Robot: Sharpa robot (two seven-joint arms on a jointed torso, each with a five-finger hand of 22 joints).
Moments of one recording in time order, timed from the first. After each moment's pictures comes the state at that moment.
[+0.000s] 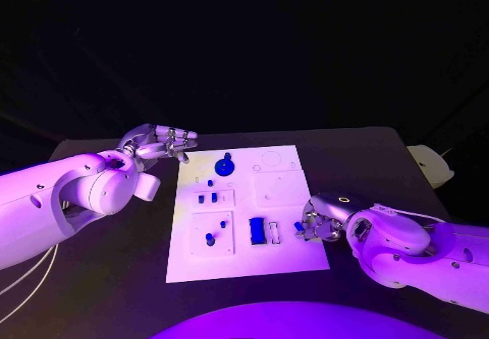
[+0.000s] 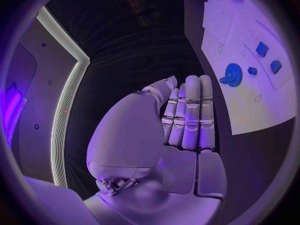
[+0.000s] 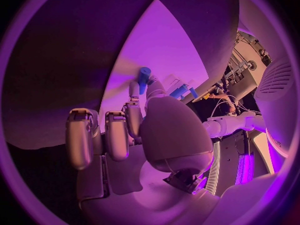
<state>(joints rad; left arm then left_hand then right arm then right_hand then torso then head) 1.18 -0.92 -0.01 1.56 -0.20 -0.29 0.15 1.45 -0.13 0.42 0.05 0.16 1.01 0.19 0.10 0.07 1.03 0.13 0.29 0.16 1.10 0.04 0.96 0.40 0.17 0.89 0.13 0.95 0.54 0.98 -1.09 -0.13 1.92 -1.68 -0.30 -0.56 1.37 -0.03 -0.10 0.21 0.20 1.09 0.05 0.36 0.36 1.43 -0.02 1.22 1.45 1.46 -0.08 1.48 1.31 0.02 1.46 0.03 1.46 1.31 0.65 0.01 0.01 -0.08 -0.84</state>
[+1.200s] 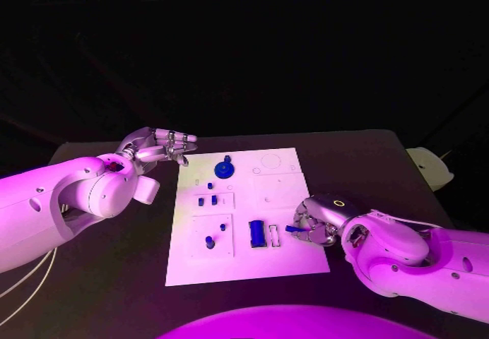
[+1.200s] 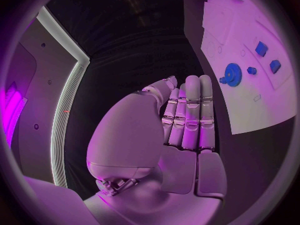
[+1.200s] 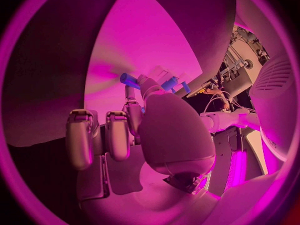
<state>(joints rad) 1.18 -0.93 -0.01 1.56 -0.20 -0.29 0.14 1.46 -0.13 0.42 0.05 0.16 1.01 0.19 0.10 0.07 1.03 0.12 0.29 0.16 1.10 0.04 0.96 0.40 0.17 0.89 0.13 0.95 0.54 0.98 -1.08 -0.14 1.97 -1.71 -0.39 -0.56 1.40 -0.06 0.16 0.18 0.31 1.09 0.05 0.31 0.33 1.43 -0.03 1.19 1.43 1.47 -0.09 1.48 1.31 0.02 1.47 0.03 1.47 1.31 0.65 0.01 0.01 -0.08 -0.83</state>
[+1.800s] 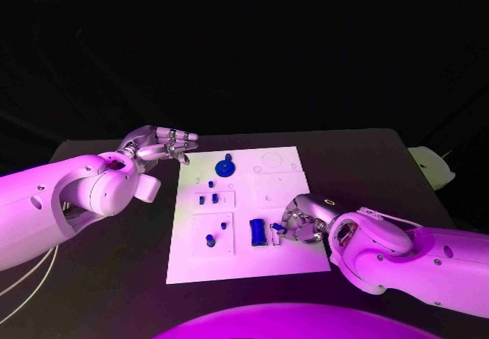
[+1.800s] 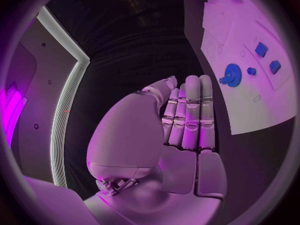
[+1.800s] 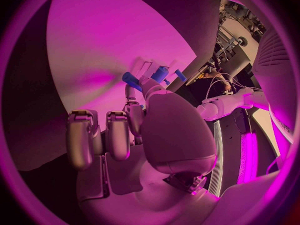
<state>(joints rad) 1.18 -0.93 -0.01 1.56 -0.20 -0.29 0.14 1.46 -0.13 0.42 0.05 0.16 1.01 0.19 0.10 0.07 1.03 0.12 0.29 0.16 1.10 0.04 0.96 0.40 0.17 0.89 0.13 0.95 0.54 0.99 -1.01 -0.14 1.95 -1.51 -0.44 -0.57 1.36 -0.07 0.19 0.21 0.31 1.10 0.05 0.31 0.34 1.43 -0.03 1.20 1.39 1.47 -0.09 1.48 1.31 0.02 1.47 0.03 1.47 1.31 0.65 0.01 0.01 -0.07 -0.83</state>
